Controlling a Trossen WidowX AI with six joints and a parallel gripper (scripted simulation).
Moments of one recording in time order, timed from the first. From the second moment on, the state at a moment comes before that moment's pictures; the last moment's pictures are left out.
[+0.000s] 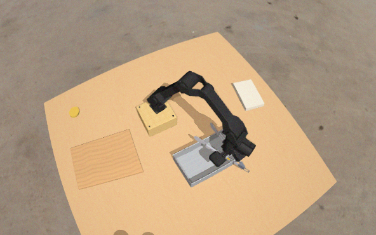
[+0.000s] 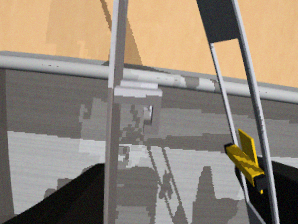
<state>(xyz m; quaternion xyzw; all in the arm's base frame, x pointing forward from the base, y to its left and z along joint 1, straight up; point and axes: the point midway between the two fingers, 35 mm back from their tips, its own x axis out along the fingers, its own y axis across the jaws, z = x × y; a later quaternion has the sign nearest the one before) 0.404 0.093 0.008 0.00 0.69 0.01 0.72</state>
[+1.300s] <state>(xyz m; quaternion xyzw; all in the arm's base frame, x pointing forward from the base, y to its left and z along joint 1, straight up) 0.403 0.093 0.008 0.00 0.69 0.01 0.72</state>
